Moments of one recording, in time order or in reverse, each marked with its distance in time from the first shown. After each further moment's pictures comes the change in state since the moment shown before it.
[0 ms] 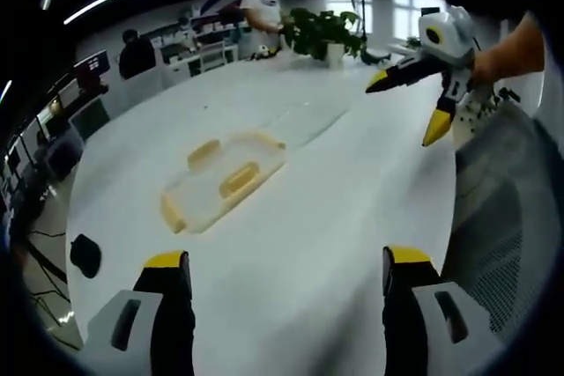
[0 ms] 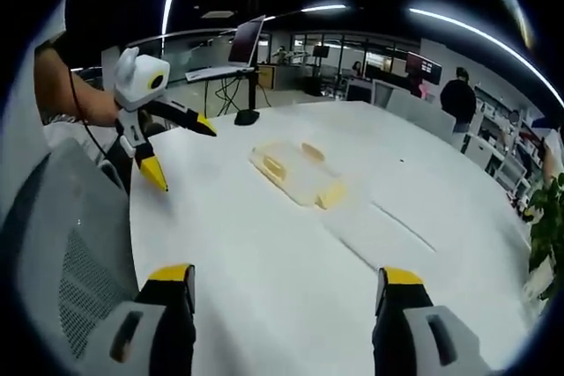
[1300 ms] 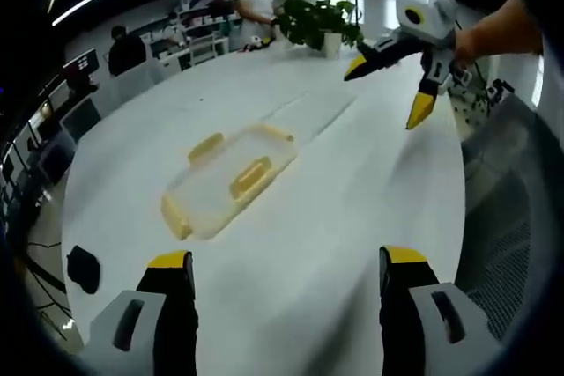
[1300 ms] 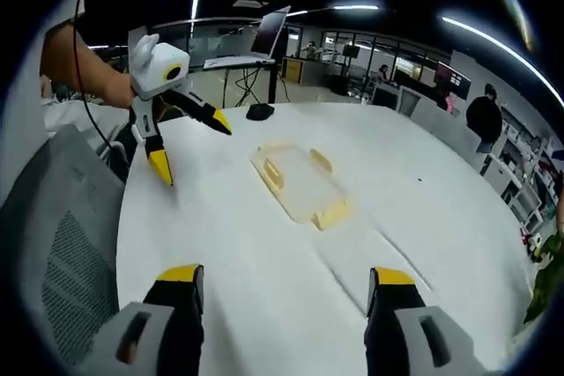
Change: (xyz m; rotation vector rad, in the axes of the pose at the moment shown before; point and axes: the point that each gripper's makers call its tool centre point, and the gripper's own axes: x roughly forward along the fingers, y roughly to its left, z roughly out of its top) left arm 0.017 0.024 -0.001 0.021 0.043 -0.036; right arm 0.031 -0.024 0.021 -0.132 0.029 0.085
